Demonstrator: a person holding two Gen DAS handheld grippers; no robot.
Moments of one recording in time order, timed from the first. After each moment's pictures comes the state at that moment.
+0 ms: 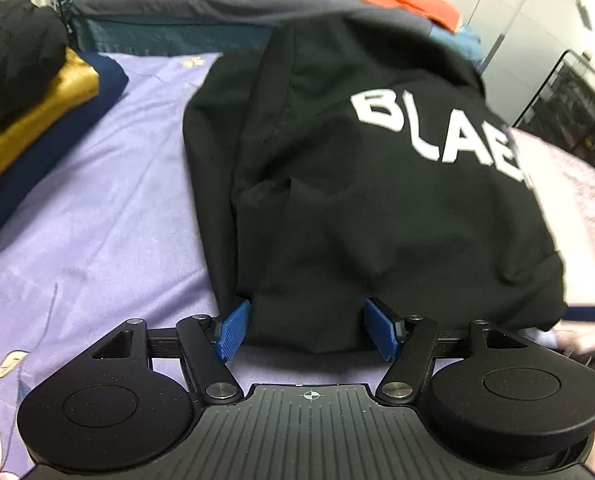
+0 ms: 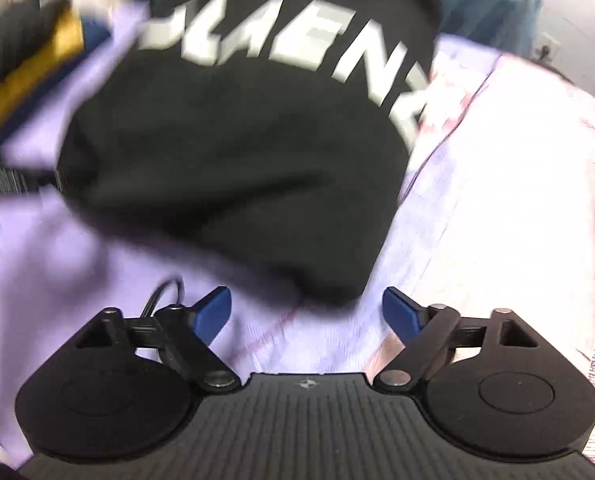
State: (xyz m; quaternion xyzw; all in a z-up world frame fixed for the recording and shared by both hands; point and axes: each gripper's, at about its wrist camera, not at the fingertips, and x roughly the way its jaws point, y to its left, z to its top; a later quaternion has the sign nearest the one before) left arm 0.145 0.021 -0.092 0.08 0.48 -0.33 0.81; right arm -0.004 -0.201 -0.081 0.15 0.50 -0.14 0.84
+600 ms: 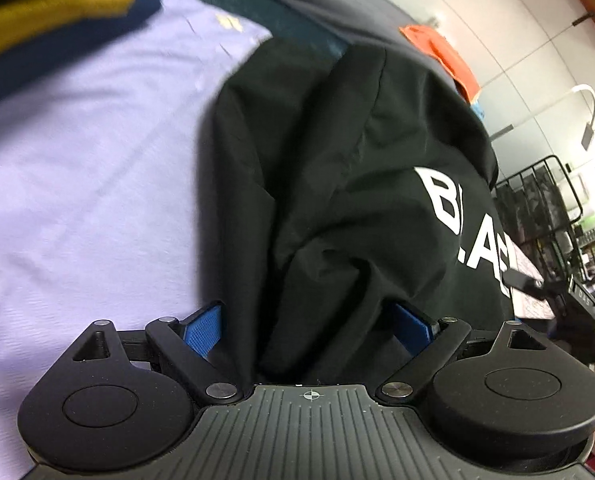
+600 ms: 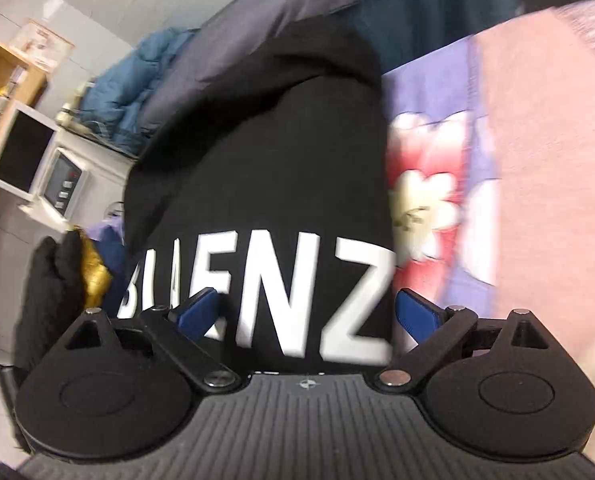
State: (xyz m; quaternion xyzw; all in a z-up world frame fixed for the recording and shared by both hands) left arm 0.232 0.037 -0.132 -0.11 0.55 -0.36 0.74; right arm 0.061 -0.351 -0.112 0.44 0.36 -0.09 0.81
